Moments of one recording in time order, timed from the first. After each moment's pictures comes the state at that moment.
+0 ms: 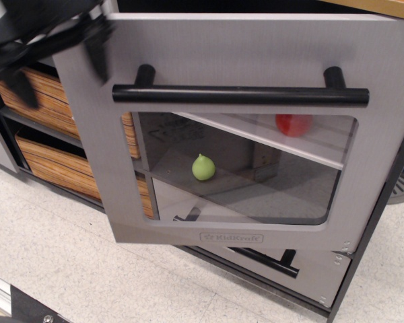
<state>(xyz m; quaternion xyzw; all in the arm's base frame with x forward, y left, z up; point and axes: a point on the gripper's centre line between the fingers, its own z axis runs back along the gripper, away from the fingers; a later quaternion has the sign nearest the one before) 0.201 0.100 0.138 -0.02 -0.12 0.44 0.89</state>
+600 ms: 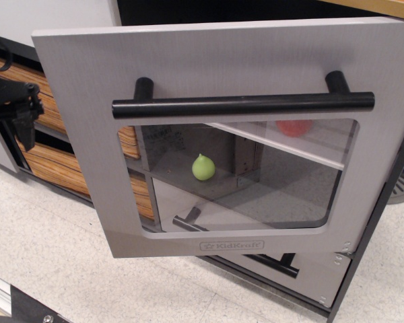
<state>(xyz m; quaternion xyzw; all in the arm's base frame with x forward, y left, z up) 0.171 0.170 0.082 0.09 -0.09 0.41 0.90</state>
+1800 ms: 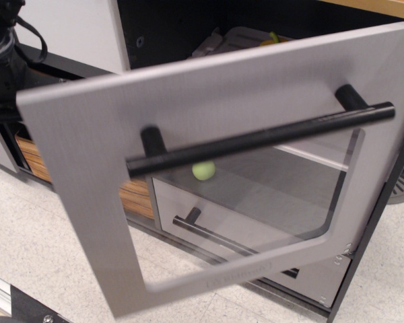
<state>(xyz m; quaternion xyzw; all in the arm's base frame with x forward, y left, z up) 0.173 0.115 0.096 0.05 -0.06 0.34 0.94</state>
